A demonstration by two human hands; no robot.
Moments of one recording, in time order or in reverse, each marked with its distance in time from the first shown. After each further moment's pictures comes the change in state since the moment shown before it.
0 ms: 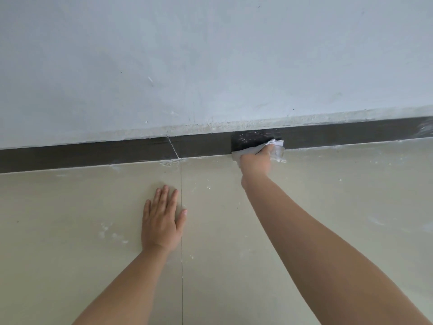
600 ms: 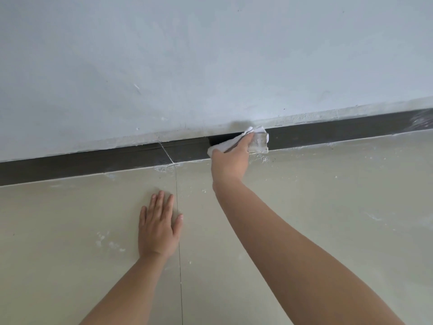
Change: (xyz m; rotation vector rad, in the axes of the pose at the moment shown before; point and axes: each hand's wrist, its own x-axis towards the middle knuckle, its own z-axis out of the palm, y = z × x) left_hand 0.001 0.002 0.000 0.016 0.007 -0.013; right_hand -0.030 -0.007 0.029 -0.034 0.000 -0.200
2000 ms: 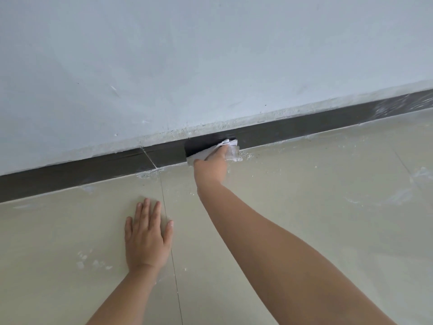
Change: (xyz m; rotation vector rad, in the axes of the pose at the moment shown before) left_hand 0.000 0.002 -0.006 -0.071 0.030 0.046; right_hand 0.009 0.019 0.014 -0.033 -0.041 0.140
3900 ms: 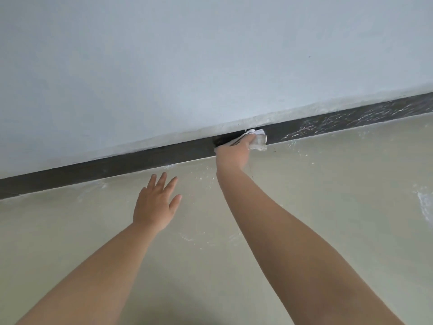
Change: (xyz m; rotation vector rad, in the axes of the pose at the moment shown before) left_hand 0.046 0.404 0.041 0.267 -0.274 0.111; right_hand 0.163 -0.052 -0.403 0.221 0.140 -0.096
